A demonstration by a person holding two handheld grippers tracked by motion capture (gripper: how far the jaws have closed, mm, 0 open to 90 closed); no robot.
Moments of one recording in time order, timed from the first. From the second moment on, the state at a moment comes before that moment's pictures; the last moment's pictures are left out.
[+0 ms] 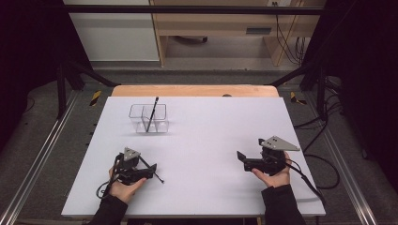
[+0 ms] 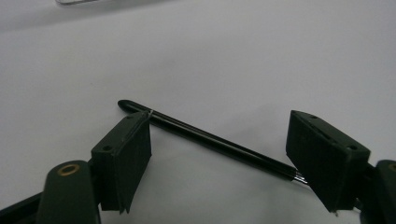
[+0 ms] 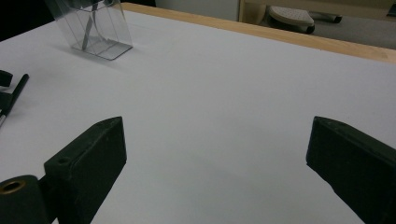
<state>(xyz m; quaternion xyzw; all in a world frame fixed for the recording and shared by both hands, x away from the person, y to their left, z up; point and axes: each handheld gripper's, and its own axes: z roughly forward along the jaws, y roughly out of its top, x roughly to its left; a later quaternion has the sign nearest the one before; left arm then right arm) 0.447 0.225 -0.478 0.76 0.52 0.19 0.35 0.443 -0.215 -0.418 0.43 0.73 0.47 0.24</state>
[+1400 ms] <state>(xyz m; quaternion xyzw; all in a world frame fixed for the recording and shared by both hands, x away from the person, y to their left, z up) 0.442 0.219 -0.476 0.78 0.50 0.20 0.31 0.443 -0.214 -0.418 0.43 0.73 0.47 0.24</state>
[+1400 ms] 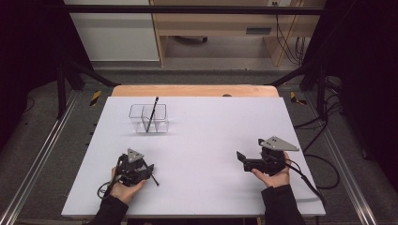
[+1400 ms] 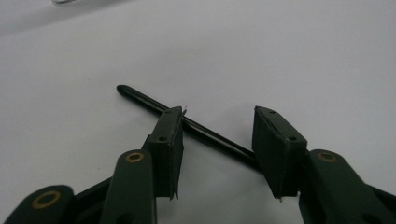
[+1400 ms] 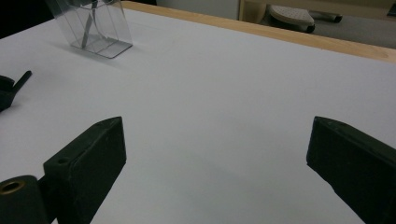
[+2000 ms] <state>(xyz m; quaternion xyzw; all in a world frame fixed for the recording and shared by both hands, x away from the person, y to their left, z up) 0.442 0.224 -0.473 0.79 0.50 0.18 0.32 0.443 -0.214 -0.418 0.43 0.73 0.47 0.24</state>
